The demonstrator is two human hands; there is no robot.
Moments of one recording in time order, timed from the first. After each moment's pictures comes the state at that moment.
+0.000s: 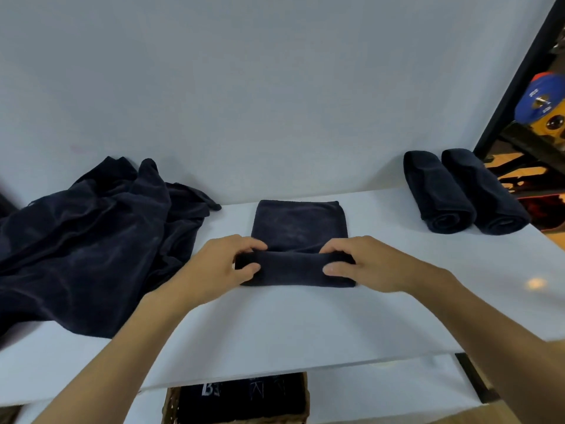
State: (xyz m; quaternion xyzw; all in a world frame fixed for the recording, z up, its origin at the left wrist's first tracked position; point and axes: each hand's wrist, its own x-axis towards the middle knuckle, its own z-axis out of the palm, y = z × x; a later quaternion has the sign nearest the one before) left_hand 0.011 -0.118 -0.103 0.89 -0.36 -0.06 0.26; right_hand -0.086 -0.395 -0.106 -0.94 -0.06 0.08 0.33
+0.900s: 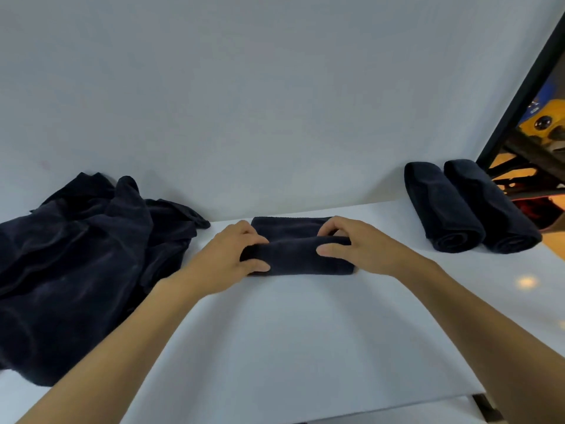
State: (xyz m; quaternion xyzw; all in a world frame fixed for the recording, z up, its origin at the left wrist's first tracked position) left_hand 0.067 -0.159 -0.102 0.89 -0.40 -0.05 0.22; right_hand -0.028 -0.414 -0.100 -0.90 0.04 0.03 0.43
